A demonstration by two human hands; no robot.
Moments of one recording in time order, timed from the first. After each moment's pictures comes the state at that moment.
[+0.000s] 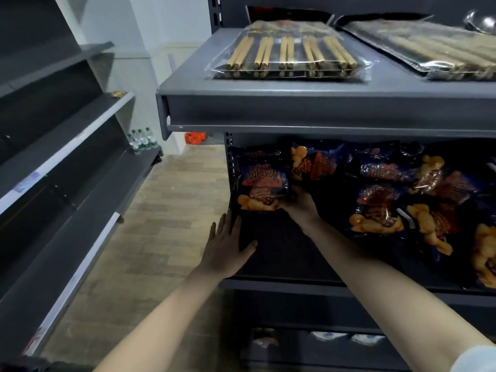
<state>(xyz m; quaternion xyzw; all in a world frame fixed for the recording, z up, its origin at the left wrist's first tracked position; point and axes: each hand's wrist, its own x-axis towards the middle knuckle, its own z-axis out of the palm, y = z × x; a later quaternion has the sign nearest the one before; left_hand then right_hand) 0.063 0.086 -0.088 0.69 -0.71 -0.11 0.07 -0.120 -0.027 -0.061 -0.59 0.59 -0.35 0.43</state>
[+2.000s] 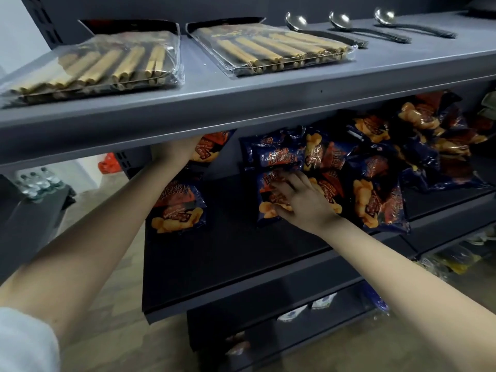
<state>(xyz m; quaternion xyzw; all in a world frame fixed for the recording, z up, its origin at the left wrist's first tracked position) -0.045 -0.053 0.093 0.57 -0.68 -0.08 0.45 -0.289 0.058 -0.007 -0.79 0.57 -0.19 -0.08</state>
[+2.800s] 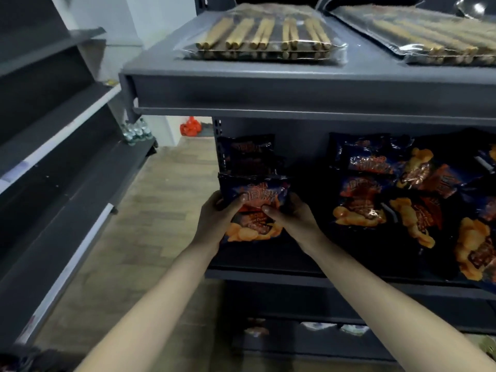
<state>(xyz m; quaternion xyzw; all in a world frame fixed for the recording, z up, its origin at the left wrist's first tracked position) 0.031 0.088 -0.016 0.57 -0.37 -0.46 0.57 -0.137 0.046 -0.038 -0.57 0.47 -0.41 0.53</state>
